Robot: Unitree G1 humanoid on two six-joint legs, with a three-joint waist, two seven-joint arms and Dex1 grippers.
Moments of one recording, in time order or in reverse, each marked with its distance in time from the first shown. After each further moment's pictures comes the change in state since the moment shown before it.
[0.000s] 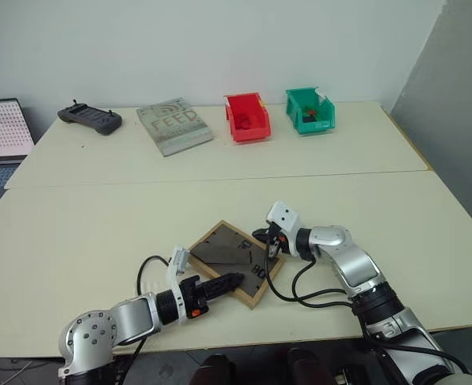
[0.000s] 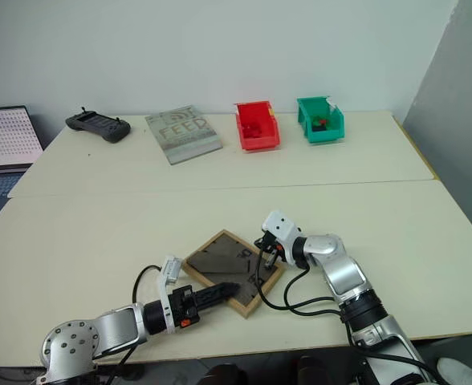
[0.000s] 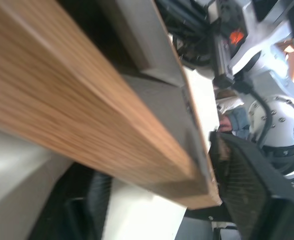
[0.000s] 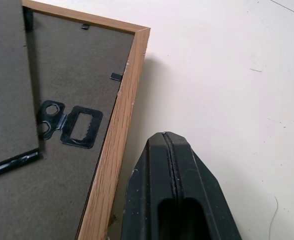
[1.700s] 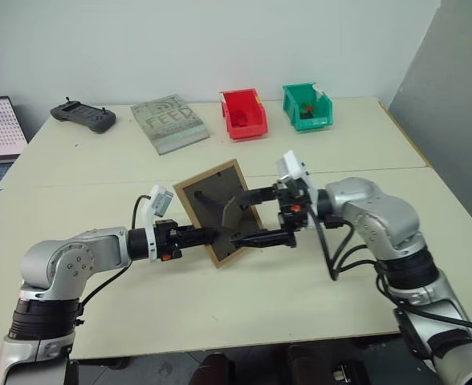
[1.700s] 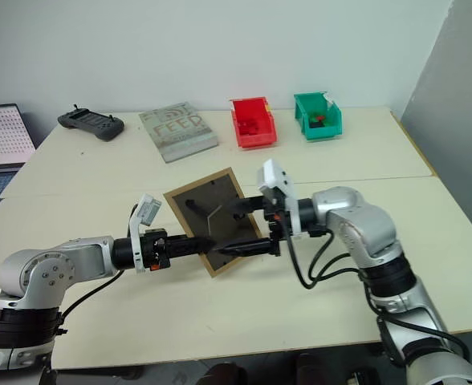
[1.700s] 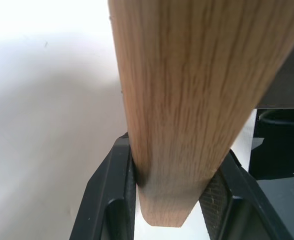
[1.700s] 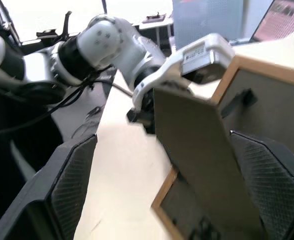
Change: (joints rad) left arm -0.349 0.436 -0.183 0.137 0.210 -0.240 -0.414; right arm -0.228 -0.214 -0.077 -0.306 0.543 0.282 0.386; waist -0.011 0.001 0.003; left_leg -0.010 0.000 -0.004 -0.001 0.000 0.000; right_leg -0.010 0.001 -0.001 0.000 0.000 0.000
